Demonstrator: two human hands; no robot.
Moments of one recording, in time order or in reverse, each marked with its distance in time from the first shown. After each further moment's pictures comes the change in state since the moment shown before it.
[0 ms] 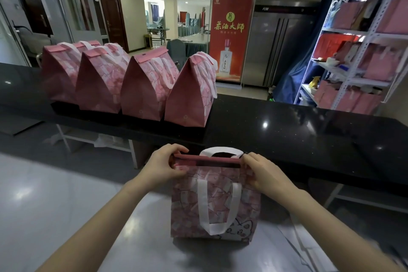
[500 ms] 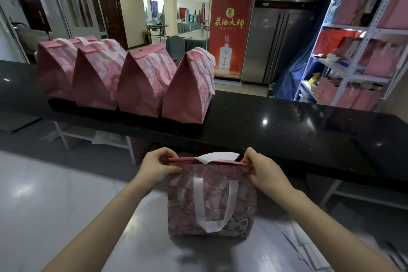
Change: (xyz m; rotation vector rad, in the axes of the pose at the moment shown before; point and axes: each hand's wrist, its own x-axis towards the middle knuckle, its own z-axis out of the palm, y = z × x) left_hand -0.011 -0.005 0.011 -0.352 0.115 -0.233; right_hand -0.005 -0.003 0.001 0.160 0.038 0.203
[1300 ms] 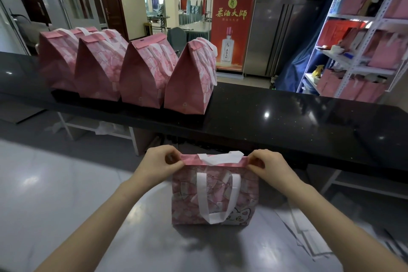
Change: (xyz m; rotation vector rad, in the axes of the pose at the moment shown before) left_hand -0.022 0.003 -0.004 0.453 -0.043 0.219; right_hand -0.017 0.014 -0.002 0.092 -0.037 0.008
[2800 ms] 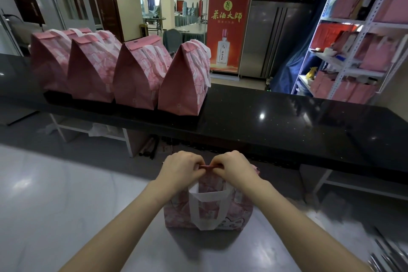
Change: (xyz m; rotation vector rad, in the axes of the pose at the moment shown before) left_hand 0.011 0.045 0.052 0.481 -0.059 0.215; right_hand 0.018 -0.074 0.021 -0.136 -0.156 -0.108
